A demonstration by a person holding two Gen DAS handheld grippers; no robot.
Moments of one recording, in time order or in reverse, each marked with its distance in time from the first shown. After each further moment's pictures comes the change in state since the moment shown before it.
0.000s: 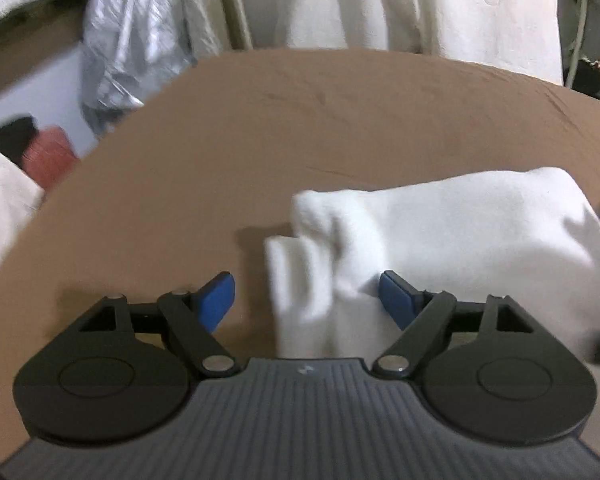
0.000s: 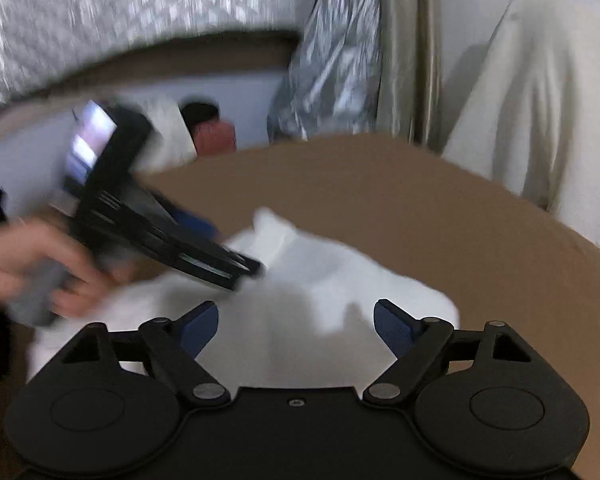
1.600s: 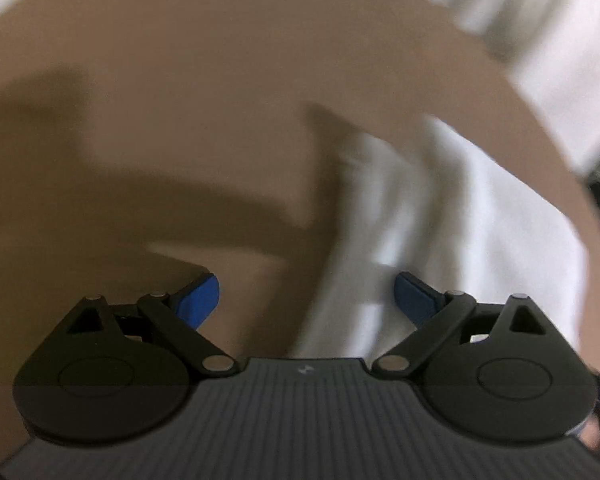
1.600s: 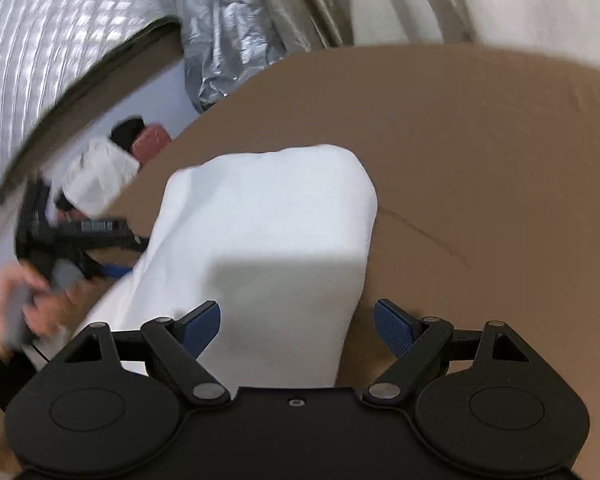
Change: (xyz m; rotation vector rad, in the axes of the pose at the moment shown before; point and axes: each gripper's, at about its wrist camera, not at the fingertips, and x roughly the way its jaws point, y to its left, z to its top) left arm 0.031 0.107 -0.045 -0.524 0.325 -0.316; right arm -0.018 -0.077 -0.085 0.618 0.078 0.148
